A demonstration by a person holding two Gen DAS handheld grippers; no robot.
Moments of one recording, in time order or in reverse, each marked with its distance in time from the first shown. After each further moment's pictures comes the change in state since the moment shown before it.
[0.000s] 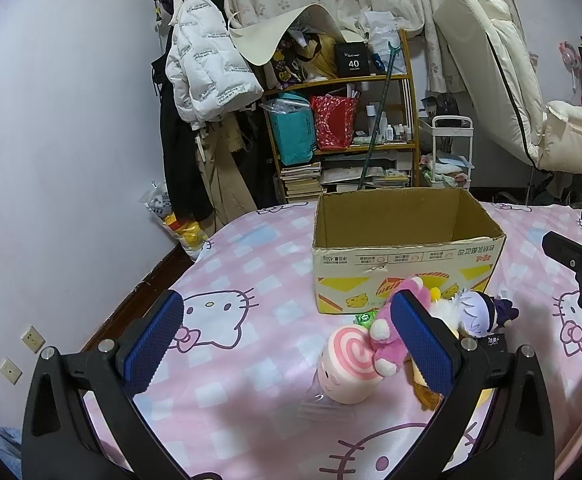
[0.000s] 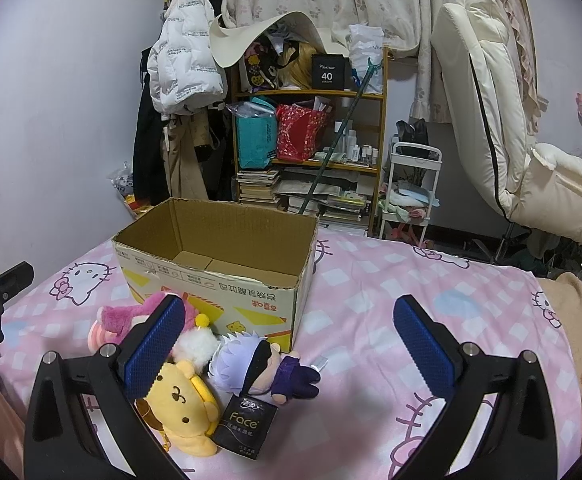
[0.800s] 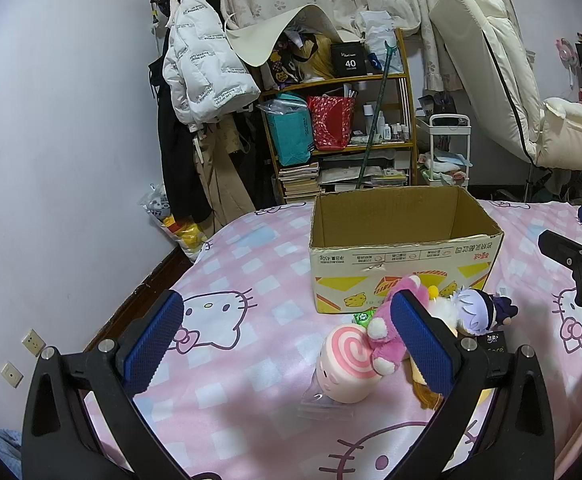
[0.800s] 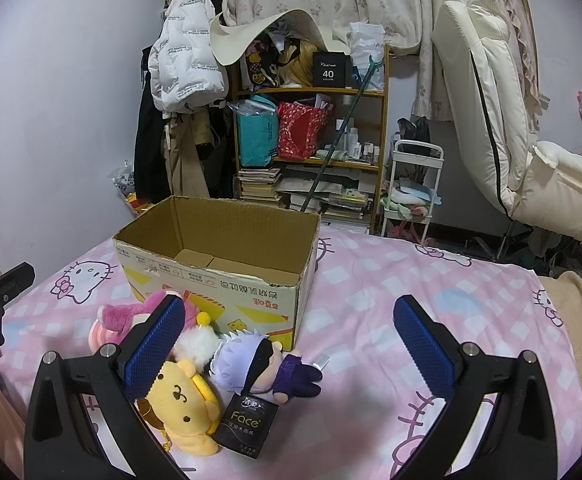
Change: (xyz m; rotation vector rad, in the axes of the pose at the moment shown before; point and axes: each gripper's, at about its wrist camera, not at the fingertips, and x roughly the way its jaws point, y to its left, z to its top) left arm 0.000 -0.001 0.000 0.008 -0.003 0.001; right arm 0.001 -0.001 -0.001 0.001 0.002 0.003
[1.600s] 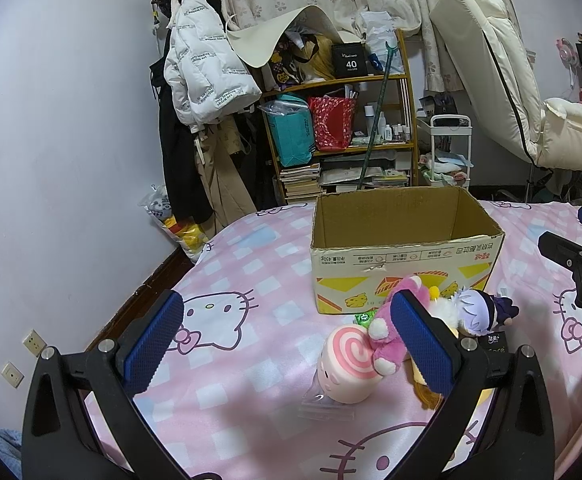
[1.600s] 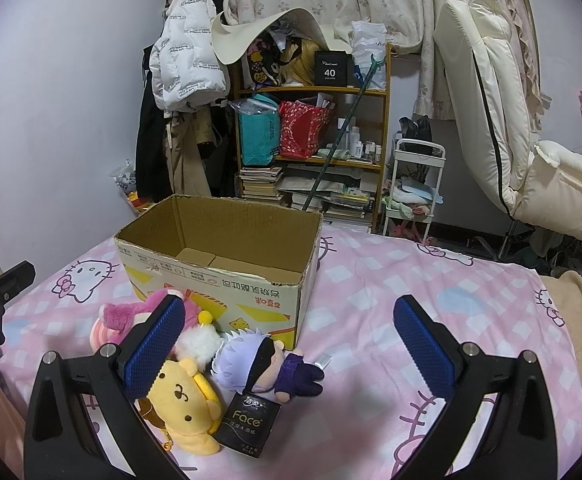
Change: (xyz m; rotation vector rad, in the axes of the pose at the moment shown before) left arm -0.001 0.000 0.000 0.005 -0.002 0.002; right arm 0.002 -0.001 -0.002 0.001 0.002 0.002
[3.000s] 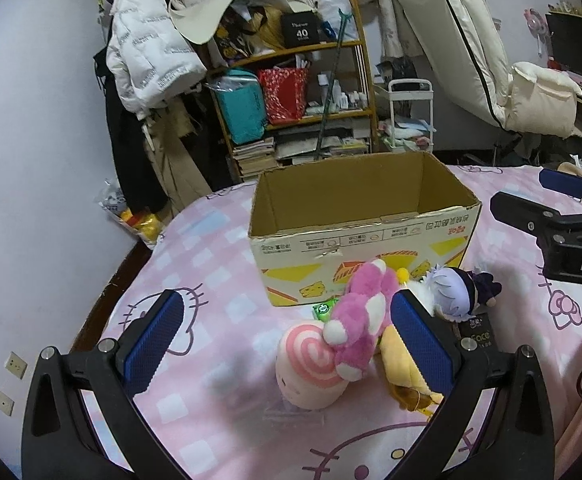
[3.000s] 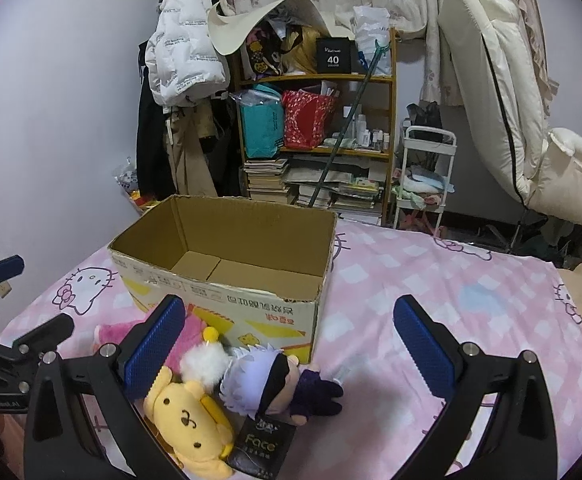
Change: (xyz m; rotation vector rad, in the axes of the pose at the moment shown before) left arm 0.043 -0.034 0.007 0.108 0.098 -0.137; right arm 0.038 0.013 0.004 0.040 0.044 0.035
